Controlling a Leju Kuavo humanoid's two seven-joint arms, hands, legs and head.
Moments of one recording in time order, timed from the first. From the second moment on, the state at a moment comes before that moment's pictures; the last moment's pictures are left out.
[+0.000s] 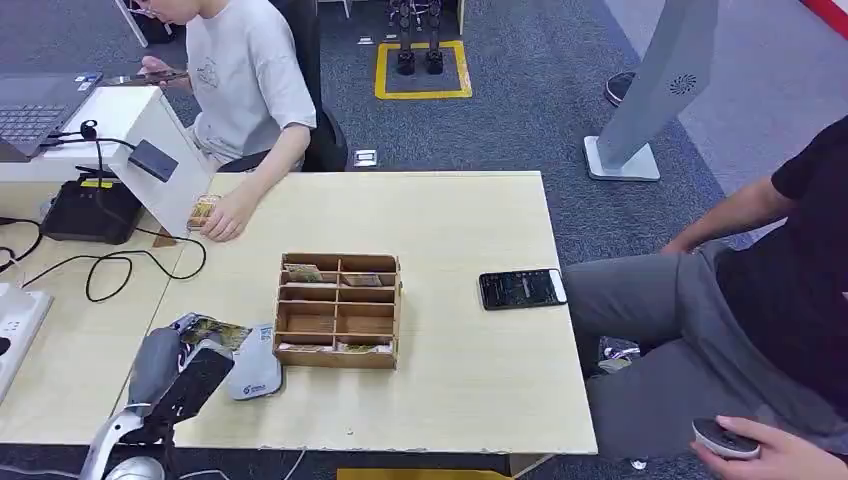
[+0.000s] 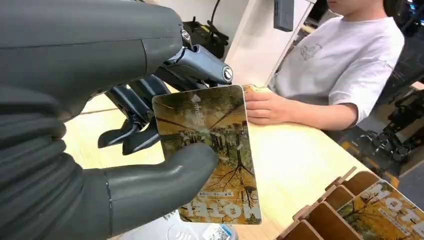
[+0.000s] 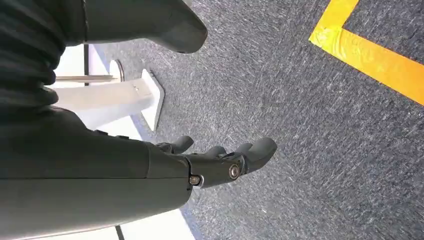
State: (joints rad) left arm 0.11 0.18 -0.08 -1.66 -0.58 0.15 -0.08; right arm -0.01 -0.03 0.16 -0.16 0.65 -0.17 -0.07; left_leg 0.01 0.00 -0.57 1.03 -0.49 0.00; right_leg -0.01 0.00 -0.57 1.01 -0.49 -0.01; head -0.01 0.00
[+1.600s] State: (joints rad) left arm 0.04 0.09 -0.04 -1.37 -0.64 0.26 -0.03; right arm -0.01 -0.02 0.14 -0.16 0.66 -0.18 -0.07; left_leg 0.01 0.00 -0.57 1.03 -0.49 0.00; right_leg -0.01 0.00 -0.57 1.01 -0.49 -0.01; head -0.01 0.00
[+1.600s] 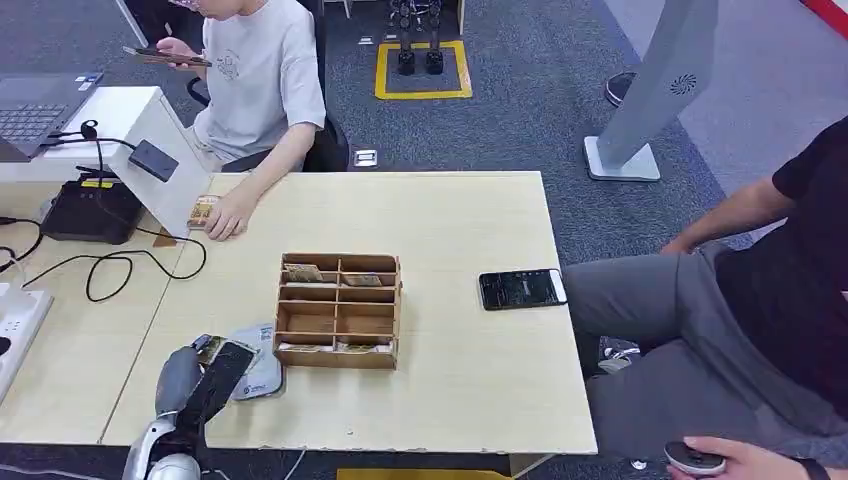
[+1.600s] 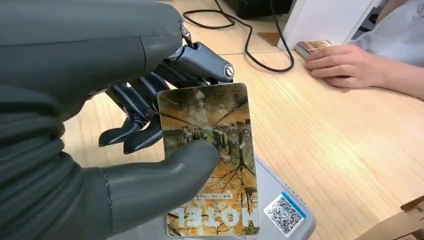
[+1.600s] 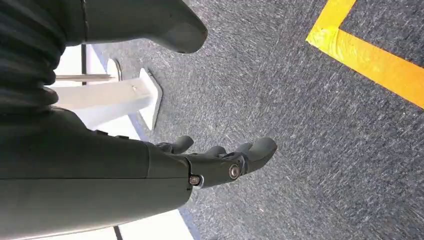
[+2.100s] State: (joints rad) left arm 0.00 0.08 -0.05 -1.26 -0.91 0.38 -0.01; right arm -0.01 -0.02 0.14 -0.16 0.67 -0.18 -0.07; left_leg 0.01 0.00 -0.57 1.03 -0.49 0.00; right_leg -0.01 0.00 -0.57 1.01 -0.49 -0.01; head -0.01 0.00
